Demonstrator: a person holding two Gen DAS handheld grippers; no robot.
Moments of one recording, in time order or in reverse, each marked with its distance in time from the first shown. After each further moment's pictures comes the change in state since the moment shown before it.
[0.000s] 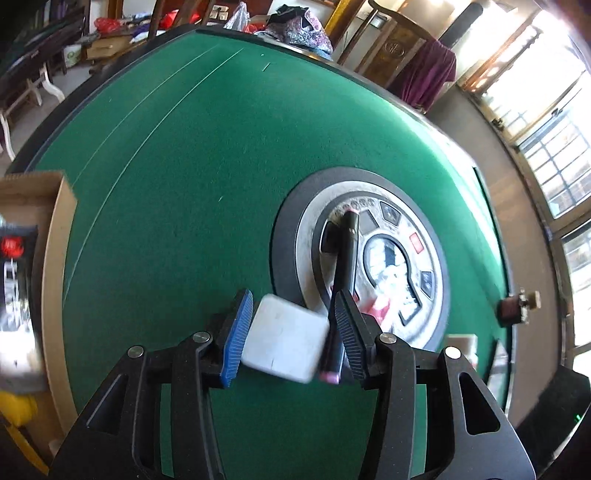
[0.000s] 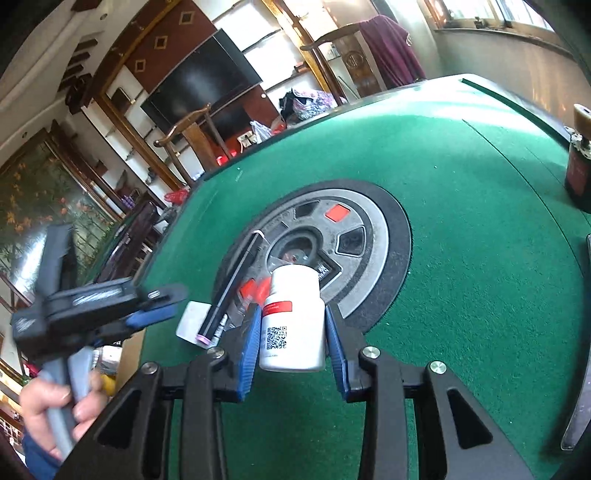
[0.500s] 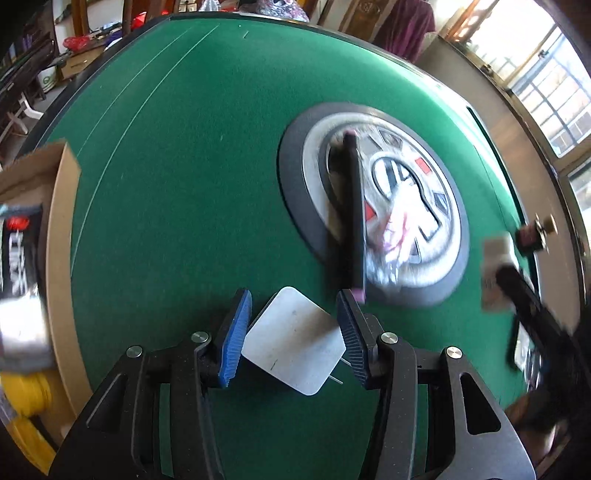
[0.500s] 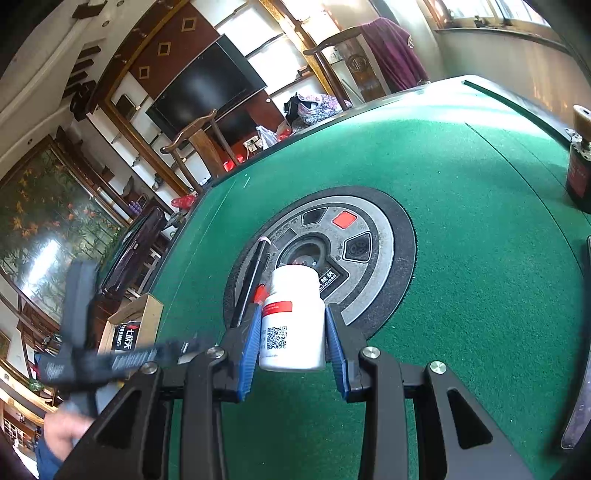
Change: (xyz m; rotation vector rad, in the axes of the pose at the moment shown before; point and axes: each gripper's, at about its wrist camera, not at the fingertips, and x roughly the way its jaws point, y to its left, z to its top) left arm -0.010 0.011 -0.052 0.147 0.105 0.018; right arm -0.003 0.001 0.002 0.007 -0.008 0.023
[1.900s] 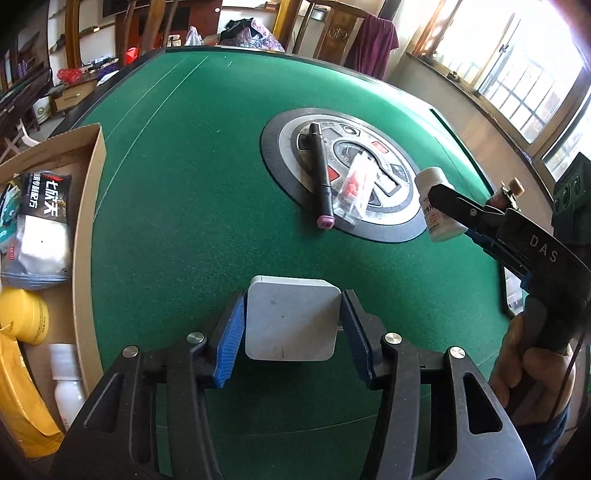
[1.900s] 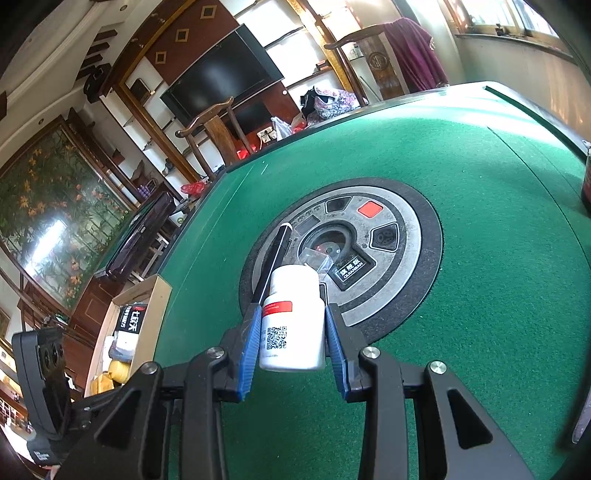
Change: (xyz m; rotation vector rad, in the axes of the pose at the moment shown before) left arm -0.032 -0.010 -0.068 0.078 -0.150 -0.026; right arm 0.010 0.022 -0.008 -0.072 0.030 0.021
